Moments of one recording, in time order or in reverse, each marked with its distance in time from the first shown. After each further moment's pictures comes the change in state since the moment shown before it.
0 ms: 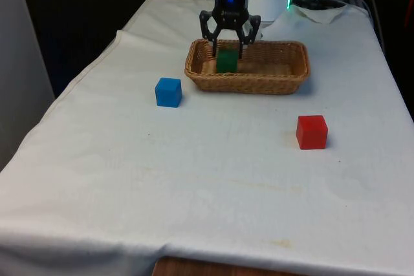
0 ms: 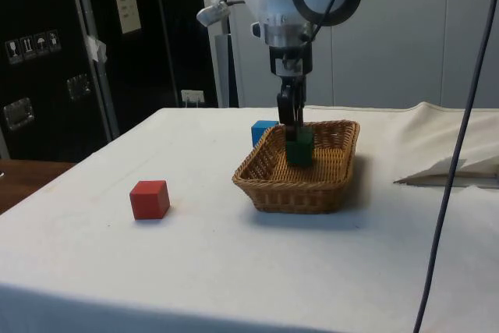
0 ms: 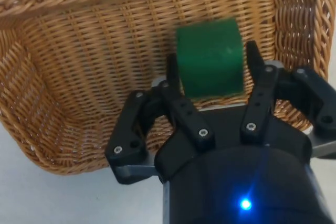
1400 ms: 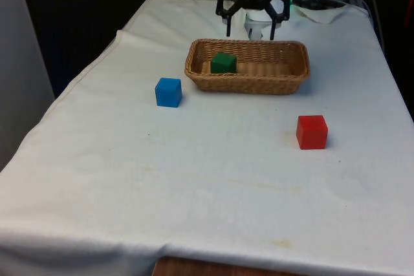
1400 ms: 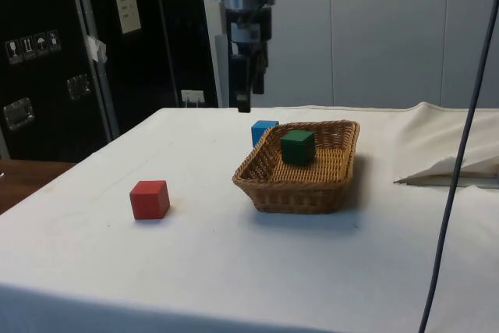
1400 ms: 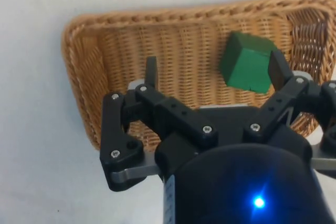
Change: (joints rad) arm 0.001 -0.058 0.129 0.175 -0.017 -0.183 0.126
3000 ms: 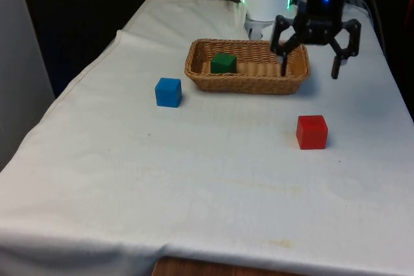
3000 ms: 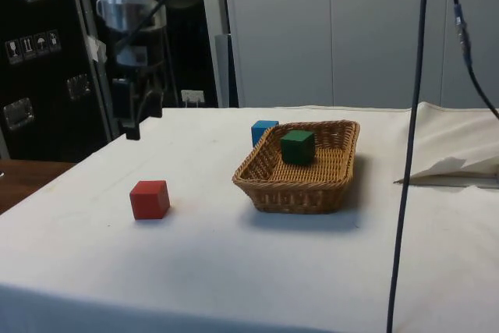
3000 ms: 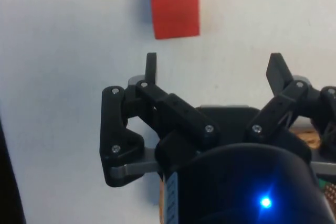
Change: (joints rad) arm 0.005 0.382 0.176 0.508 0.093 -0.080 0.064
